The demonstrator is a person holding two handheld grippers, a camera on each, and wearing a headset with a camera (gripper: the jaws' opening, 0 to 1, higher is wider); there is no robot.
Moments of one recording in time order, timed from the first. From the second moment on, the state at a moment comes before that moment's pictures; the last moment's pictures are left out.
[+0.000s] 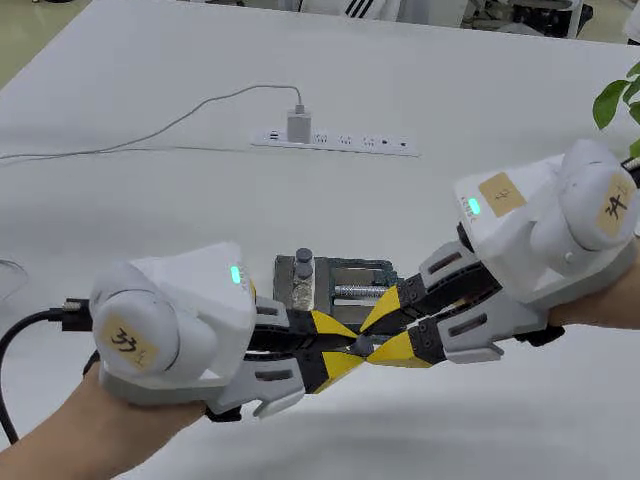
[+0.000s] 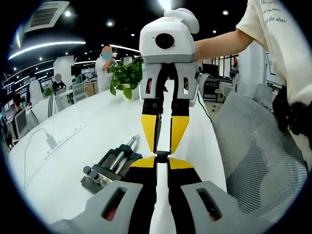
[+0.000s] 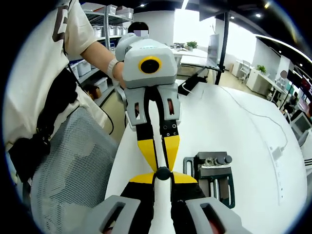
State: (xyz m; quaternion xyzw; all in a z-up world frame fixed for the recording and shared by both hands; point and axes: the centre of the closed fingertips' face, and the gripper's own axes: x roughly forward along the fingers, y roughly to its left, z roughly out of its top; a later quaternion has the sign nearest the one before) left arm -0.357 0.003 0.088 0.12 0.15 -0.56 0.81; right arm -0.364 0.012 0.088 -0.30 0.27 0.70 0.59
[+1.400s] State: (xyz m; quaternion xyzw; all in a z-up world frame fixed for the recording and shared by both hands) left arm -0.346 0.026 0.067 0.10 0.19 -0.49 0.84; right arm -0.357 0.008 0.077 -0.31 0.31 0.68 0.59
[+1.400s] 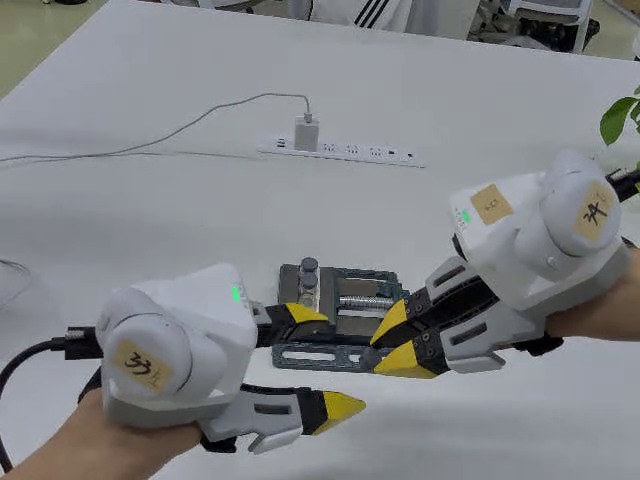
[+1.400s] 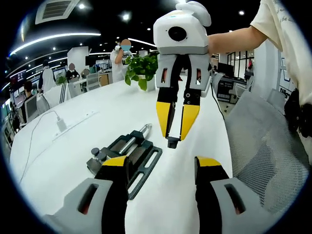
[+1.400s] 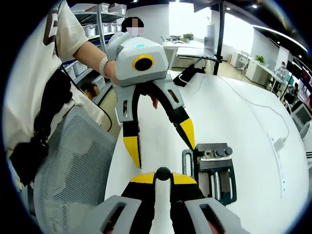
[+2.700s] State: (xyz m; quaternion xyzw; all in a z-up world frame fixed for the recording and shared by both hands) left arm -0.336 0.126 0.037 0.06 0.25 -0.35 0.90; right arm -0.351 0.009 0.064 -0.34 0.32 0.68 0.56
